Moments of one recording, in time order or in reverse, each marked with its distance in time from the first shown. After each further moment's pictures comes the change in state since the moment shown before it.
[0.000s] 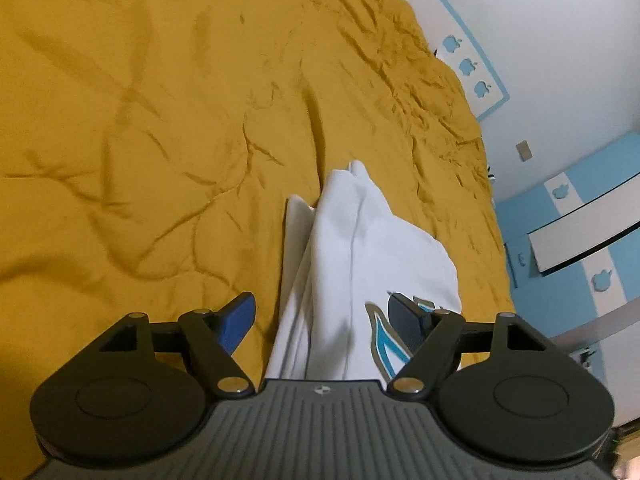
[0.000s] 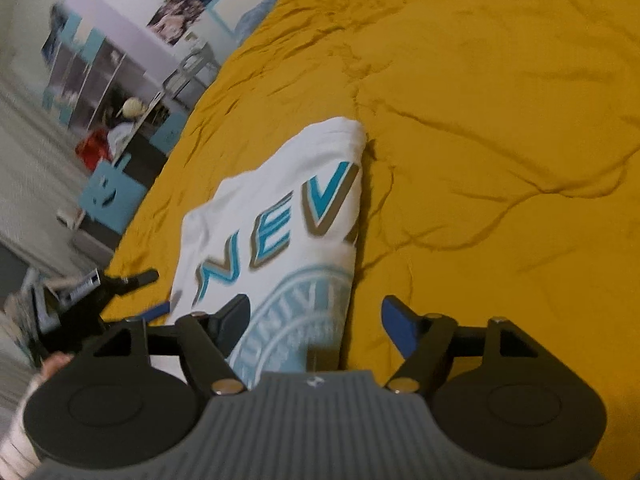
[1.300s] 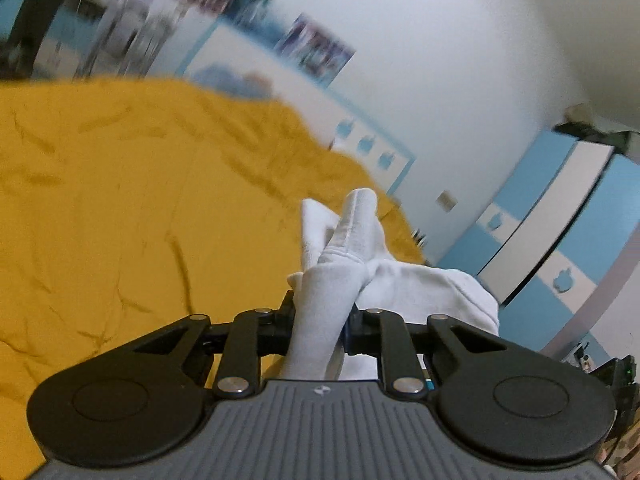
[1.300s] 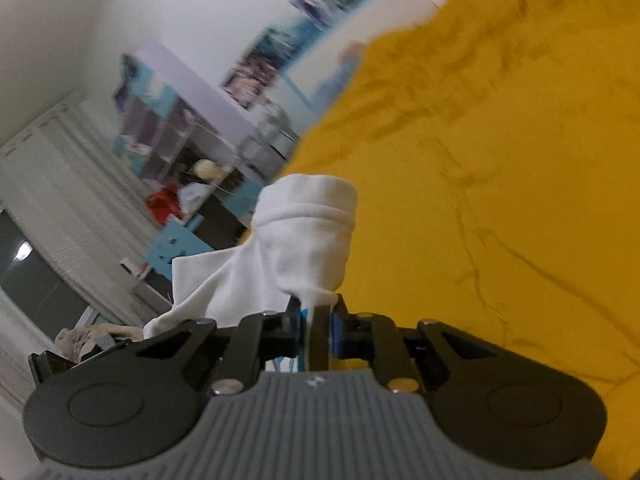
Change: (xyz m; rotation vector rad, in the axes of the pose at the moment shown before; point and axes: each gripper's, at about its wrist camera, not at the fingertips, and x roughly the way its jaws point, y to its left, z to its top) left arm -0.092 -0.122 -0.044 0.310 -0.400 -0.130; right arm -0.013 0.070 0.082 -0.107 -0.231 0.230
